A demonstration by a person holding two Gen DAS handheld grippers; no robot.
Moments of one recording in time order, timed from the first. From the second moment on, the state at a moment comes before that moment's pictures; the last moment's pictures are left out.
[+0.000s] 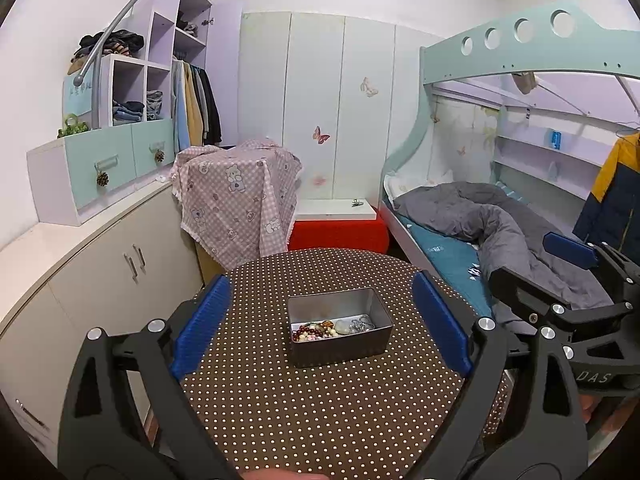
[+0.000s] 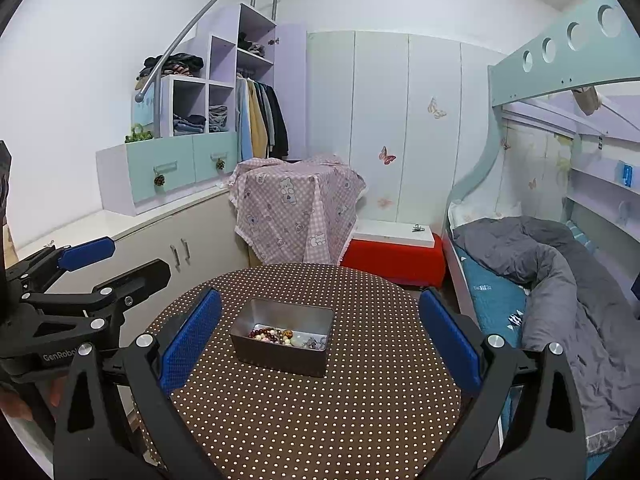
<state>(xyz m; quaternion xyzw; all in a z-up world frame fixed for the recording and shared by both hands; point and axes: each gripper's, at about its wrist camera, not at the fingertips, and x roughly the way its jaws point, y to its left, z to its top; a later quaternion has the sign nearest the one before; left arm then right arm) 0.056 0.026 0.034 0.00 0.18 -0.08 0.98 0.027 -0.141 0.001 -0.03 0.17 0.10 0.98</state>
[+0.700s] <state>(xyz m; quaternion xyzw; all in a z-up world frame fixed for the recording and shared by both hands) 0.046 0.030 0.035 0.00 0.18 -0.07 0.98 0.023 -0.138 0.002 -0.04 0.17 0.10 0.98</state>
